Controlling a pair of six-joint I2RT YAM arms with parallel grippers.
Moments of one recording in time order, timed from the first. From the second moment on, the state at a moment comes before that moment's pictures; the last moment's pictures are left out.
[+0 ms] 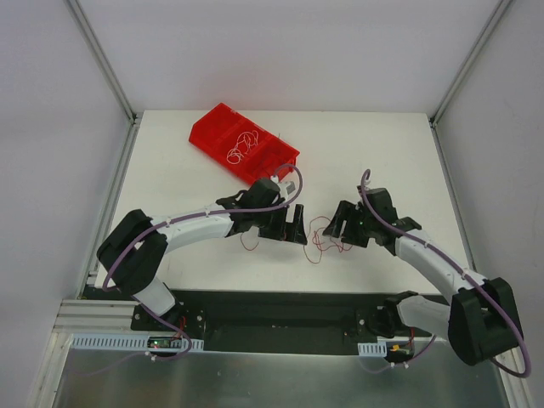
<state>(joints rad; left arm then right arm) -0.82 1.59 0.95 -0.19 0.36 -0.65 0.38 1.15 0.59 -0.38 -0.24 0.64</state>
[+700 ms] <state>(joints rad) -0.91 1.83 1.18 -0.23 0.26 -0.93 0.17 0.99 0.54 -0.43 -0.11 0.61</state>
